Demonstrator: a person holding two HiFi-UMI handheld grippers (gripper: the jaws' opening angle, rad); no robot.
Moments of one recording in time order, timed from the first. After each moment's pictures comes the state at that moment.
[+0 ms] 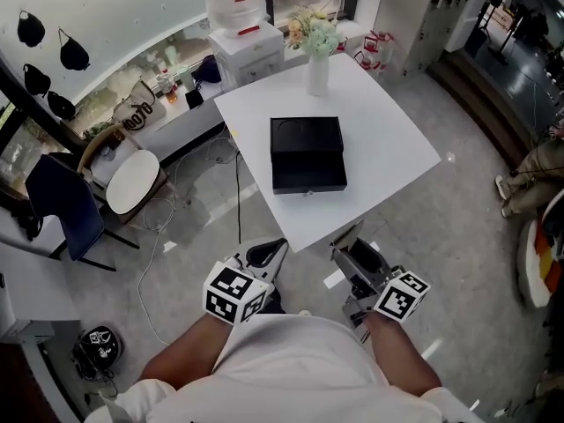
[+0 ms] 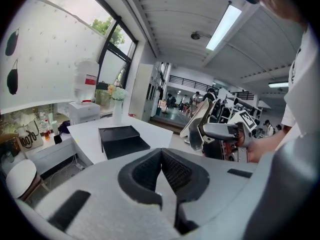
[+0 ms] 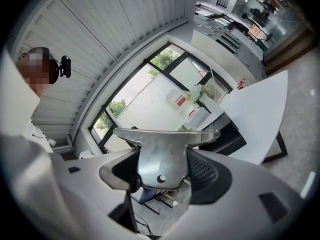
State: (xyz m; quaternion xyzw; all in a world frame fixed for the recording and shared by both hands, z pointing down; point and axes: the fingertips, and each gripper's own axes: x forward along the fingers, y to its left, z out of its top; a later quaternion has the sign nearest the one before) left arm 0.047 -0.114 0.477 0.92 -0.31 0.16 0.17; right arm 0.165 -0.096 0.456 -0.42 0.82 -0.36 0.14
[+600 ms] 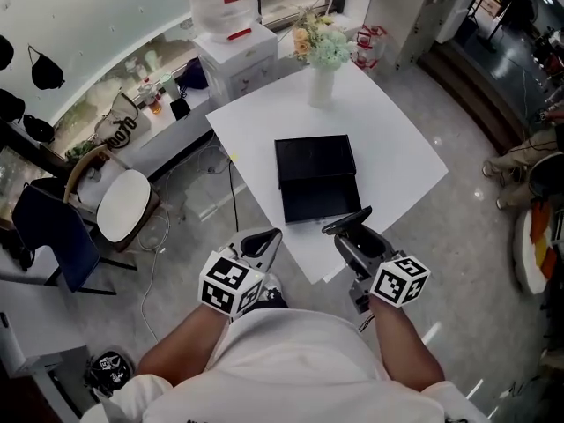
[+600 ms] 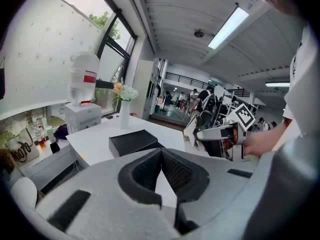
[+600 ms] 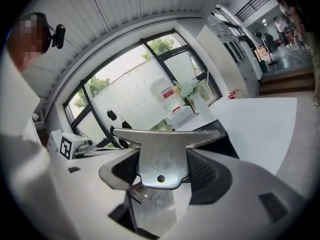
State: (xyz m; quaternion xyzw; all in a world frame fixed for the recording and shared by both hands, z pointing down) left arm -0.003 -0.262 0.486 0.93 -0.28 0.18 0.17; right arm 0.141 -0.239 0.490 -0.51 0.80 -0.33 0.01
